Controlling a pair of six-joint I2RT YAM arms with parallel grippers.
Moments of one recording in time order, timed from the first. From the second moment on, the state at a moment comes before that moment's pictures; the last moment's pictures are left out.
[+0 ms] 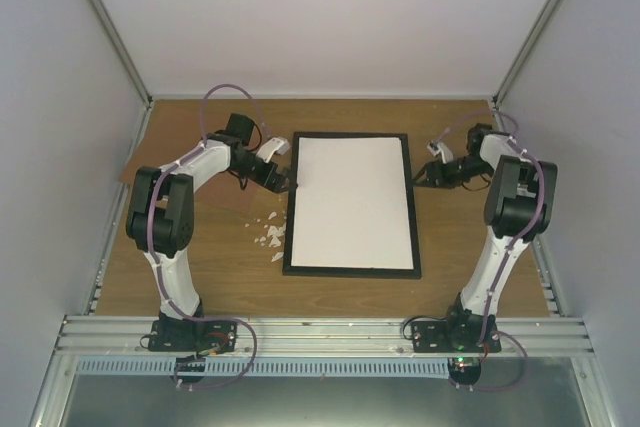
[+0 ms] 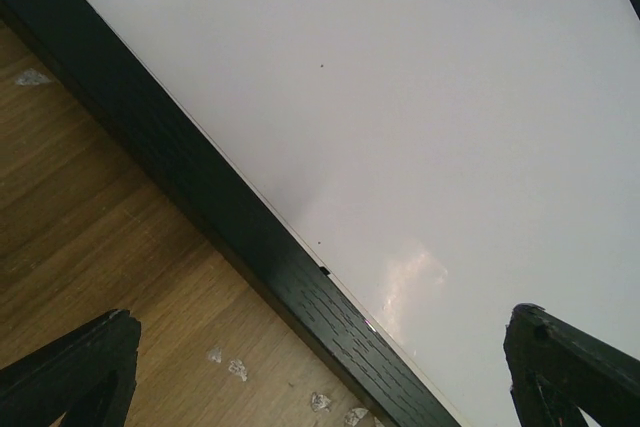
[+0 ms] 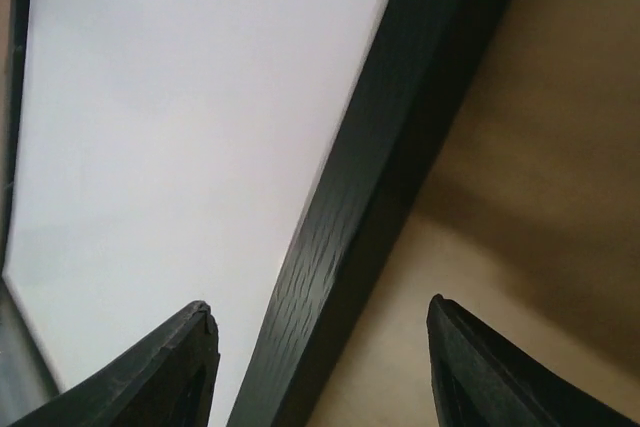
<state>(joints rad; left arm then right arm) -0.21 1.91 1.35 -0.64 0.65 0.31 -0.20 2.10 1.44 -1.02 -0.79 -0.53</state>
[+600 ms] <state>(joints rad) -0.20 1.91 1.35 -0.65 0.62 0.31 0.04 2.16 1.74 -0.55 -0.46 -0.27</state>
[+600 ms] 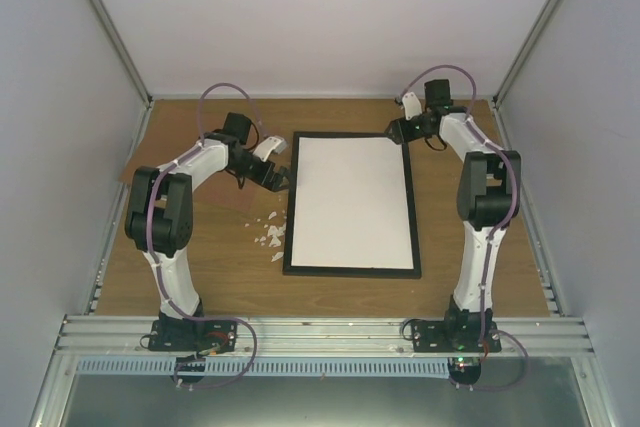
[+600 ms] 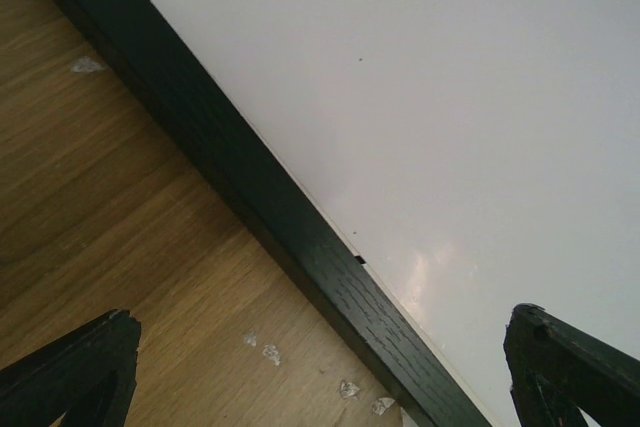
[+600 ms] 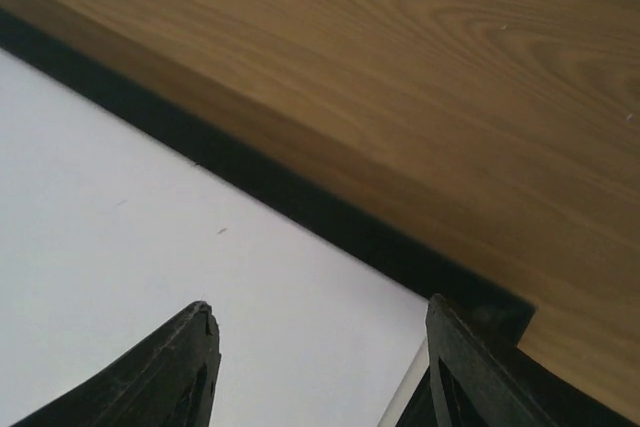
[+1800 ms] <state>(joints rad) -0.17 1.91 1.35 -0.65 0.62 0.31 0.07 2.29 1.80 -0.49 -0.25 -0.32</state>
